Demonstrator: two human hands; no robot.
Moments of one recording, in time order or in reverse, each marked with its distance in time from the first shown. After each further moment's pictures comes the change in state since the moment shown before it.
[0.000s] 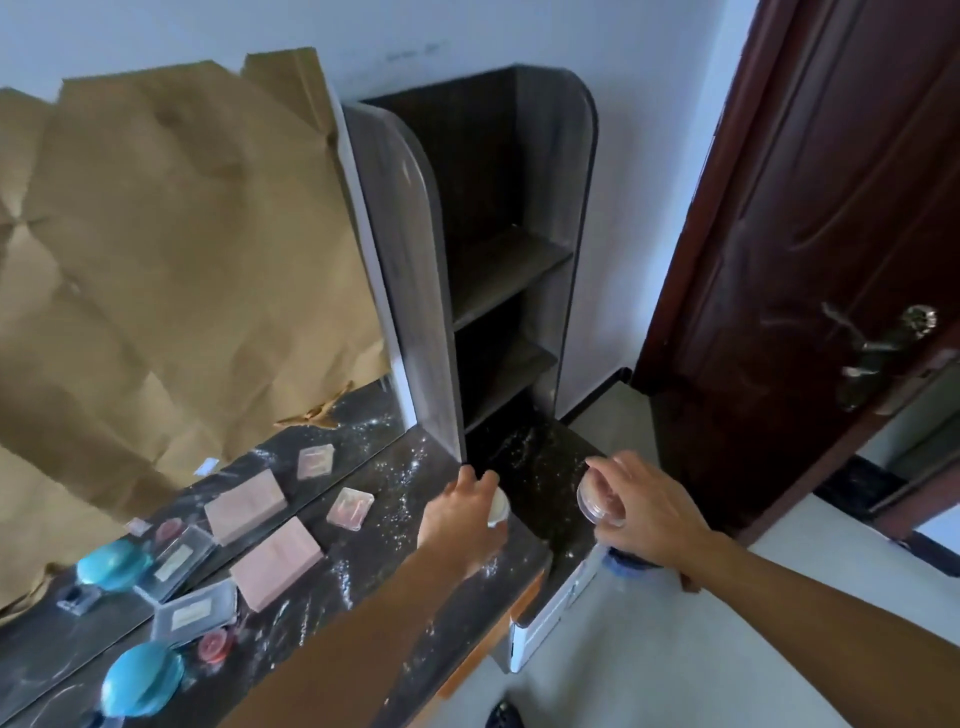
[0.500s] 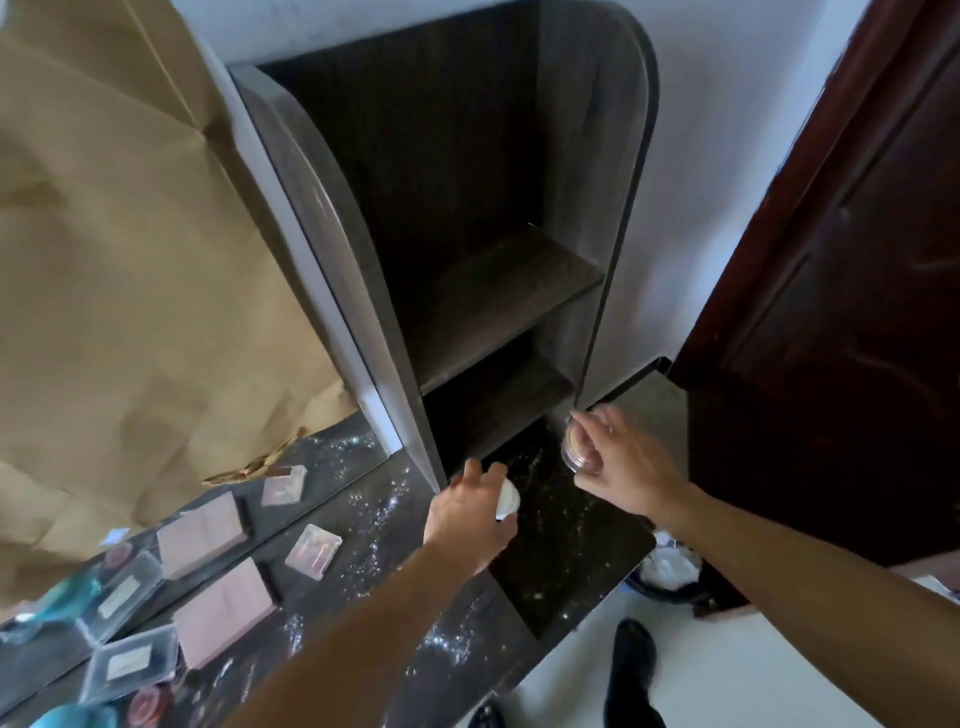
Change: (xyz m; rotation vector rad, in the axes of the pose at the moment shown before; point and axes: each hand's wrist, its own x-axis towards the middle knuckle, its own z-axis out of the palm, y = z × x) left_hand 0.147 0.013 0.008 -0.057 -0.038 -0.133; right_hand 0.198 0.070 -0.002 0.040 -0.047 -0.123
